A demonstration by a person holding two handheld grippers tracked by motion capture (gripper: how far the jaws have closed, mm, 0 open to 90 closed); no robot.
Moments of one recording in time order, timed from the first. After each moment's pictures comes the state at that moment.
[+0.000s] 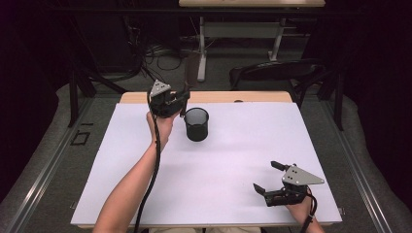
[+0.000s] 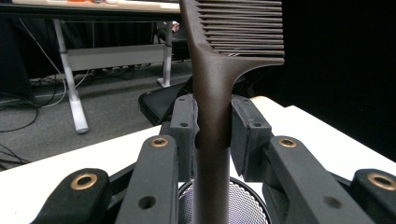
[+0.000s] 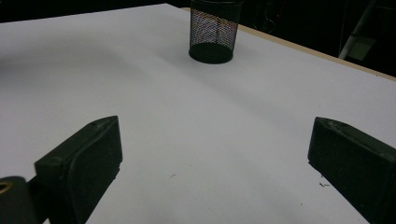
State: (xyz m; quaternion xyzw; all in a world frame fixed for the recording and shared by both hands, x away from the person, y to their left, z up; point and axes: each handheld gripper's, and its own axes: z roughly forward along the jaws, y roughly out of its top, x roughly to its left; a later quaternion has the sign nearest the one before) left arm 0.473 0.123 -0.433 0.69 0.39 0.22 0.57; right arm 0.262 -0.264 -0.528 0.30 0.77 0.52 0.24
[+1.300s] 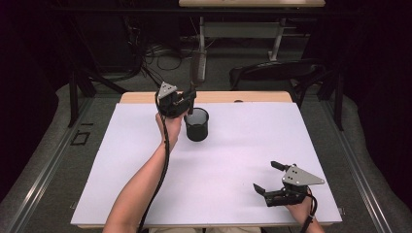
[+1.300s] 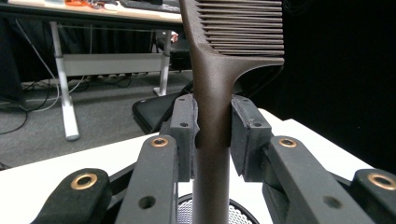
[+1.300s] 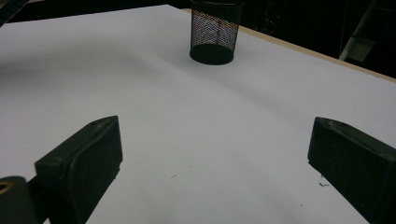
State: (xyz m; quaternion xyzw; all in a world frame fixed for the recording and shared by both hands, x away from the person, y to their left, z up) left arm 0.485 0.105 -0.451 0.67 0.40 0.22 0.59; right arm 0.262 -0.264 -0.528 0.30 0.77 0.52 0.24
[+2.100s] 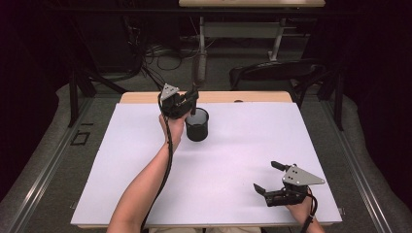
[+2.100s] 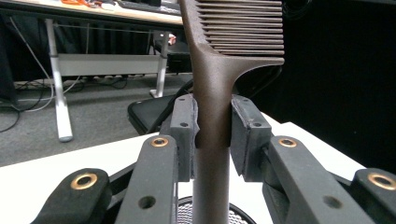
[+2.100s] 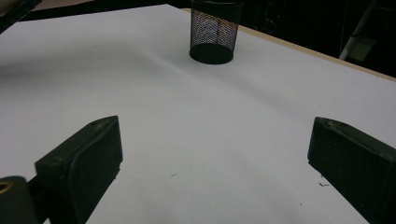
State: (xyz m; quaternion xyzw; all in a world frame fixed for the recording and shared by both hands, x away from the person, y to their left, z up) left arm 0.492 0.099 -0.465 0.66 0.40 0.21 0.60; right arm 0.262 -0.265 -0.528 0.30 0.77 0.52 0.24
